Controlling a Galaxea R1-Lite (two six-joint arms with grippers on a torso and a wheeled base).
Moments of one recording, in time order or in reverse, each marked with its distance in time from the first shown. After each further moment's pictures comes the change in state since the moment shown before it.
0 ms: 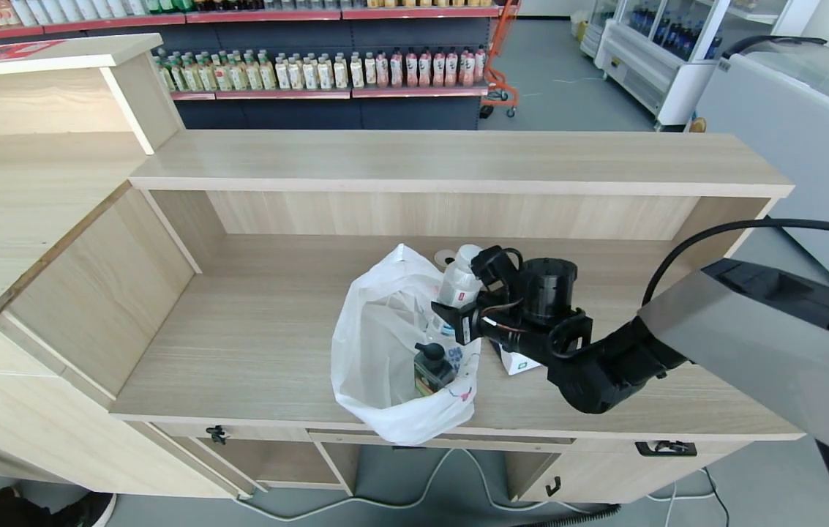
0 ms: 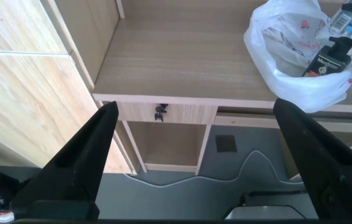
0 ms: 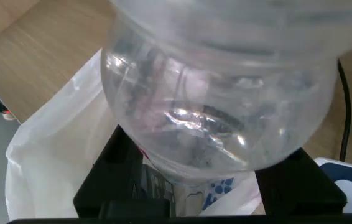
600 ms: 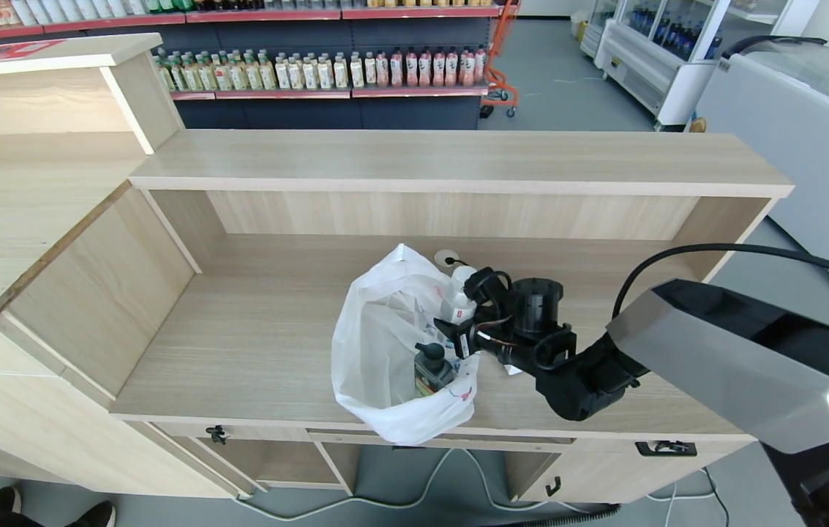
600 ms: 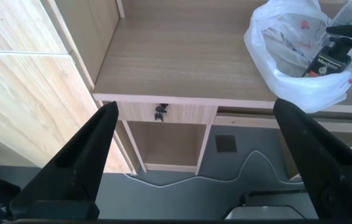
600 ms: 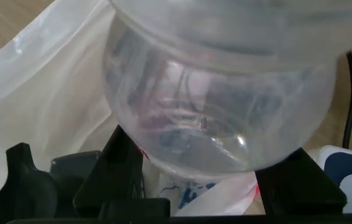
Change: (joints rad) left arm 0.000 0.000 0.000 0.000 0.000 -0.001; right arm -0.023 0.126 -0.063 -0.028 -0.011 -0.076
